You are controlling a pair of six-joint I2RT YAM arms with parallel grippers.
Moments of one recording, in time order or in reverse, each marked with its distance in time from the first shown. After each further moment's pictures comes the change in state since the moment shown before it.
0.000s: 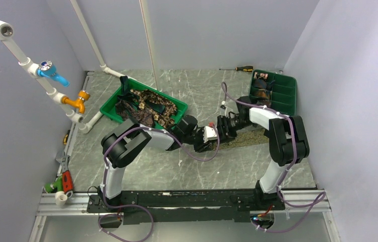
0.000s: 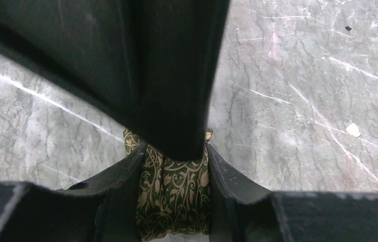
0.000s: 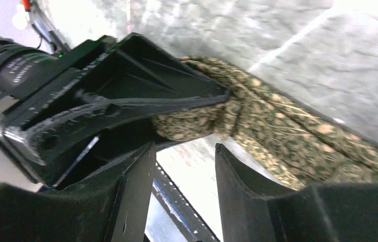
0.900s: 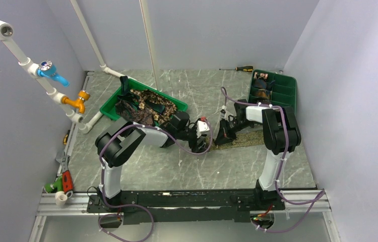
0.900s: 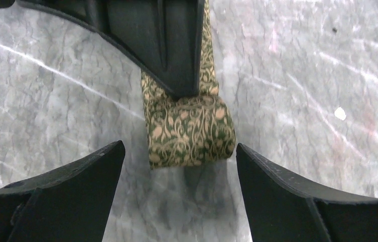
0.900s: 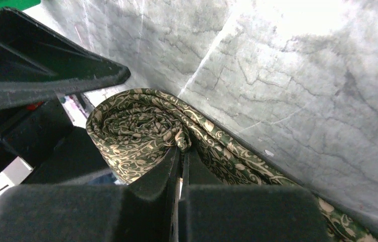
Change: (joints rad) left arm 0.085 -0.053 -0.048 0.012 0.121 -0.021; right arm -0.014 0.179 0.048 0.011 0.032 0.066
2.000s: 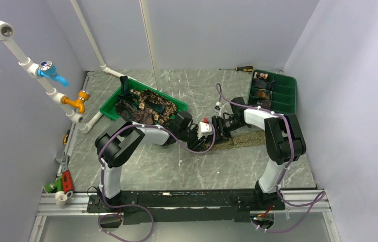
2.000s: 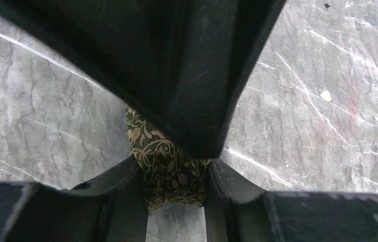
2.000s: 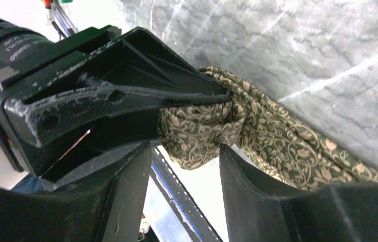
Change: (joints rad) left arm -0.011 0.003 0.058 -0.195 -0.015 0.000; right arm 0.071 -0.168 -0.062 0.073 -0.102 0.019
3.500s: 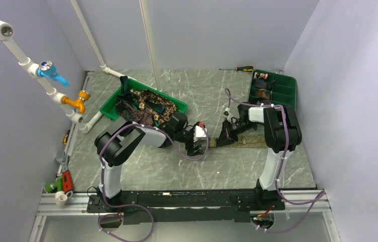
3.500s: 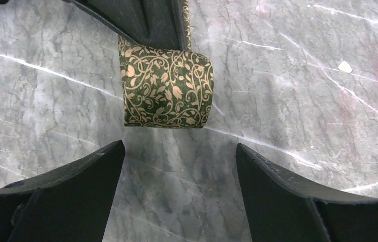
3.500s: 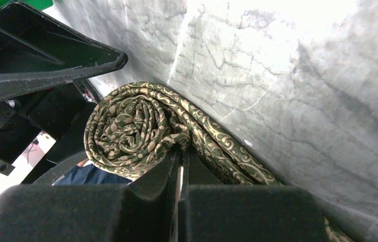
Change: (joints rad) left arm 0.026 0.006 -0.079 0.163 0.072 0.169; right arm -0.121 0.176 0.023 -0.052 0.046 -0.011
